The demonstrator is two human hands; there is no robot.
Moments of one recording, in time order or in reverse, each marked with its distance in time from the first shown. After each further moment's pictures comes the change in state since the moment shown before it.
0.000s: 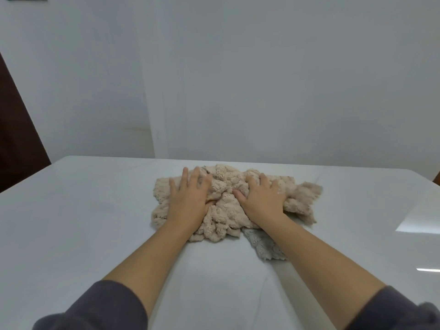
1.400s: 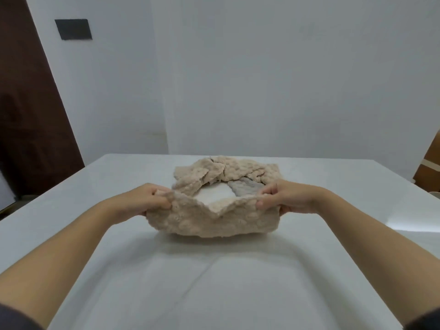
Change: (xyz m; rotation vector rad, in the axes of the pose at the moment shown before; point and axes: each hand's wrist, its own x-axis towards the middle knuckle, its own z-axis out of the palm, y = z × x) left_hand -0.179 -0.065 -0.188 -1.061 -0.573 -0.131; right_hand -0.176 0.063 -0.149 0.901 -0.797 -0.341
